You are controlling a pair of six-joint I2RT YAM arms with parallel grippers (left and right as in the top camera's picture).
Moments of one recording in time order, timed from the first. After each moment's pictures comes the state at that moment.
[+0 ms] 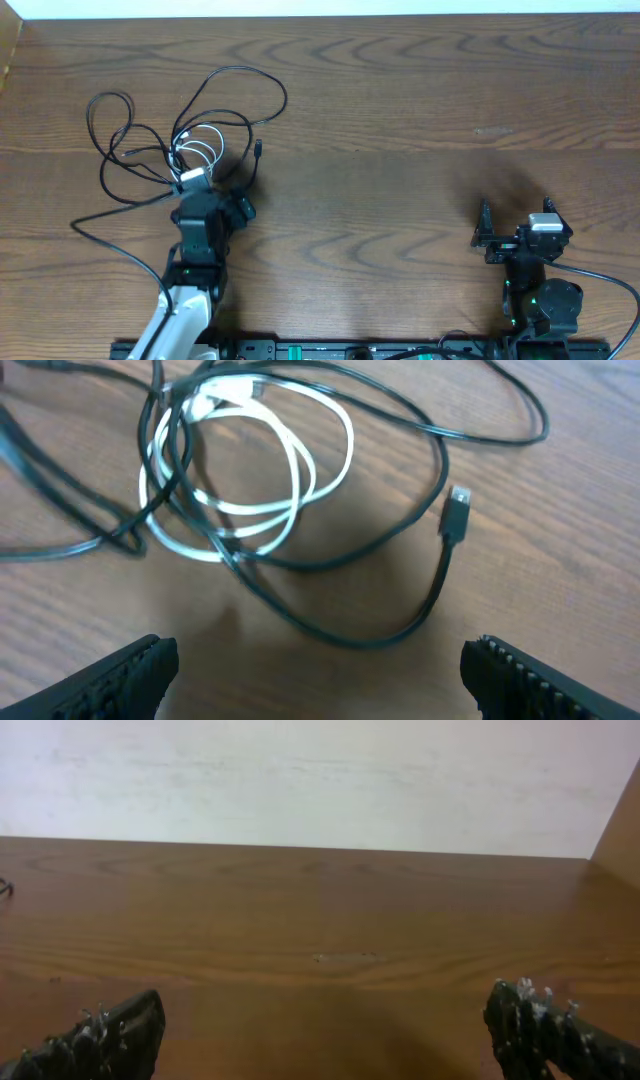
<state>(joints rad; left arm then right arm) -0.06 1.08 0.22 0.22 -0.16 -0.38 0.00 0.01 0.01 -0.07 0.02 -0.03</state>
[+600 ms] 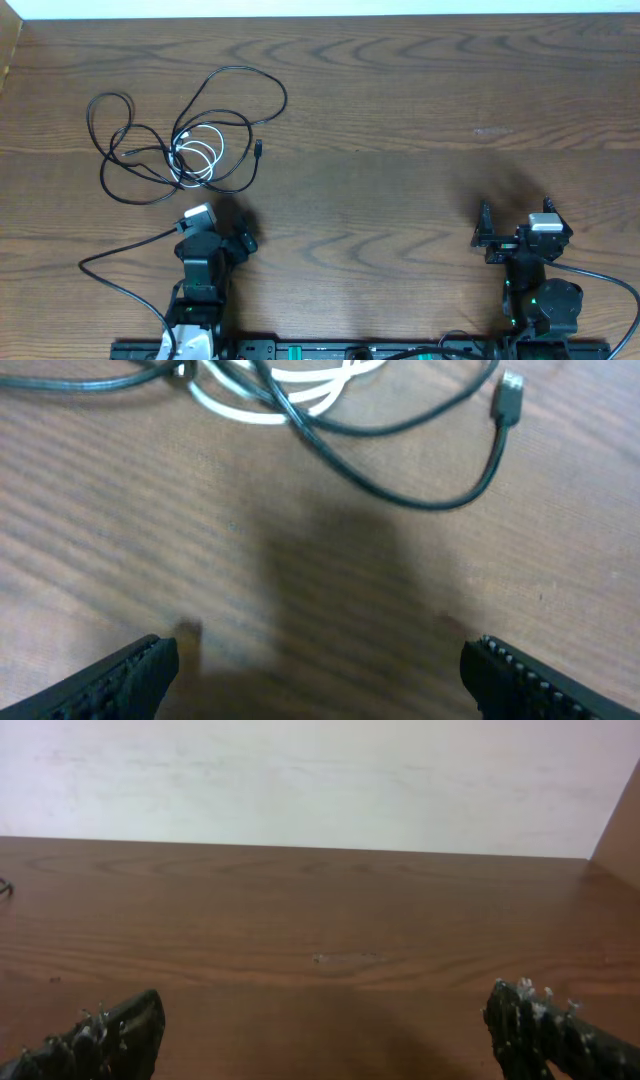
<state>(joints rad) -0.06 0.86 0.01 0.17 -0.14 -0.38 0.00 0.01 0.01 -0.07 0.02 -0.03</state>
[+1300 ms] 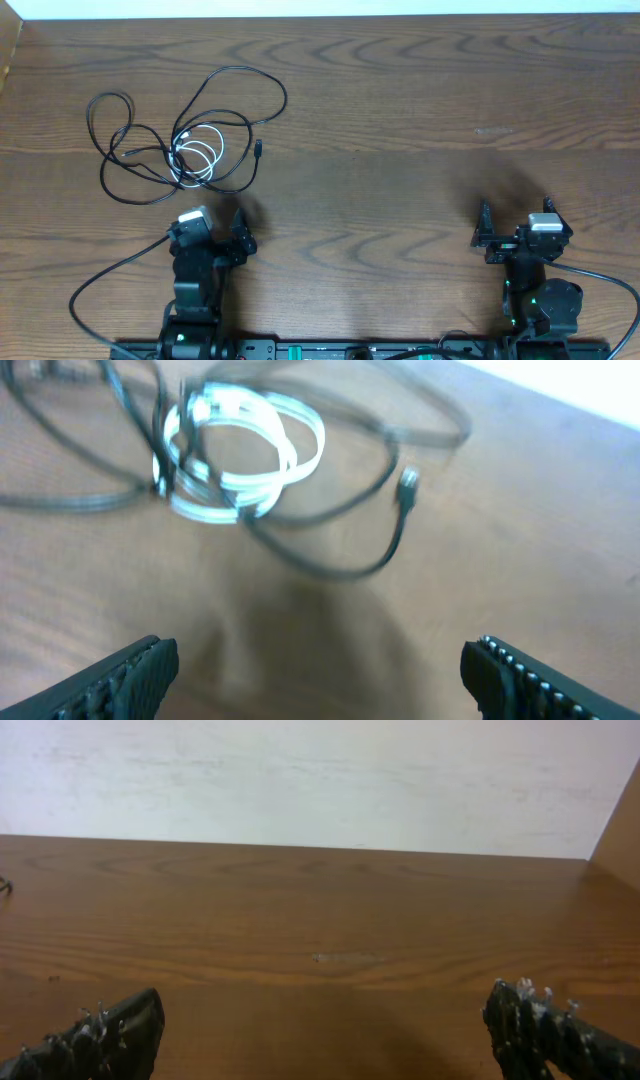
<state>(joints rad) -0.07 0.36 0.02 -0.10 -0.10 -0.35 0.00 0.01 0.01 -0.07 0.01 -0.03</state>
